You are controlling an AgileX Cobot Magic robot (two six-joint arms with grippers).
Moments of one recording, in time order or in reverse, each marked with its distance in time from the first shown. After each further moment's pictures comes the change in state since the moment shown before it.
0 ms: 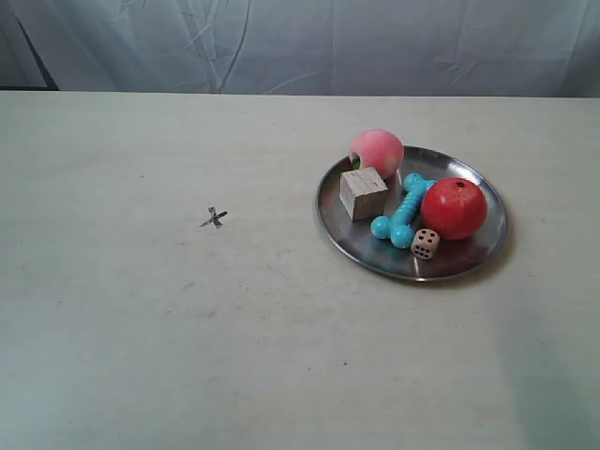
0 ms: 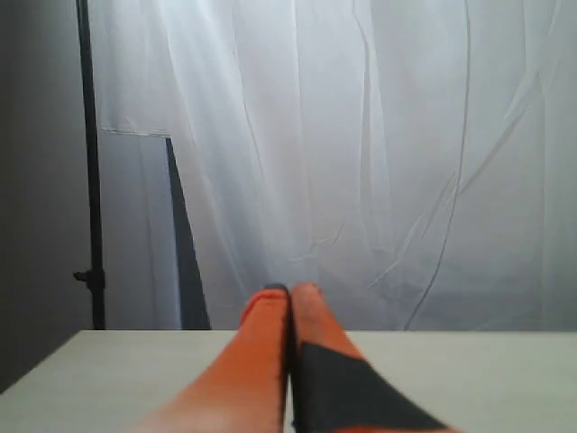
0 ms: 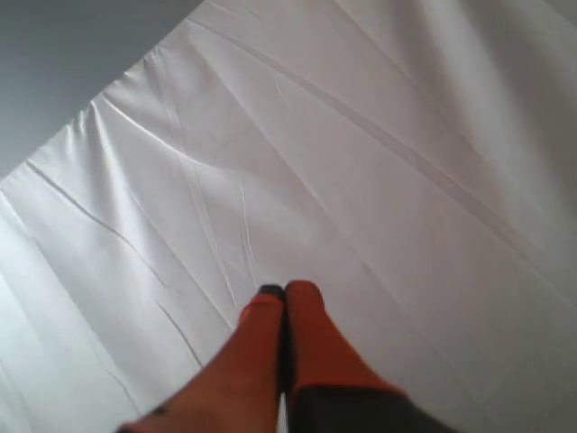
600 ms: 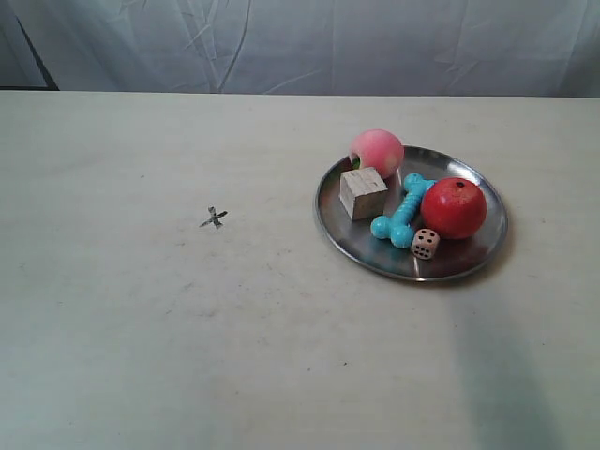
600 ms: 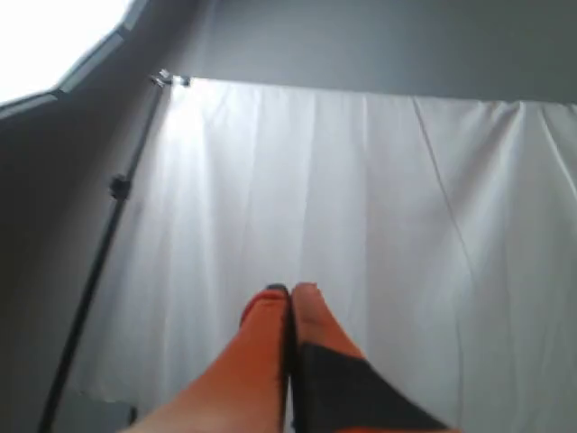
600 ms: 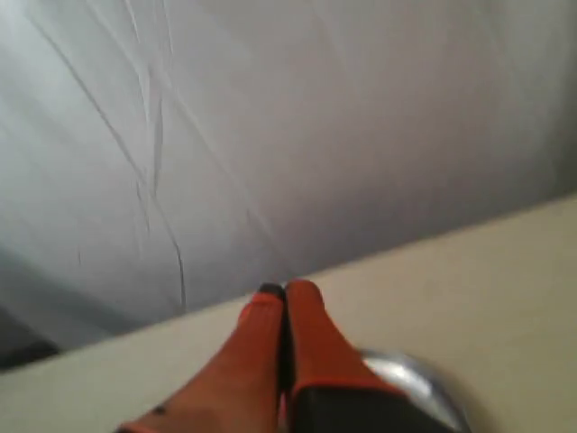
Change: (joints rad) left arm 0.000 0.438 -0.417 0.235 -0.452 -0.372; right arm 0.000 0.658 -0.489 0.056 0.507 -0.277
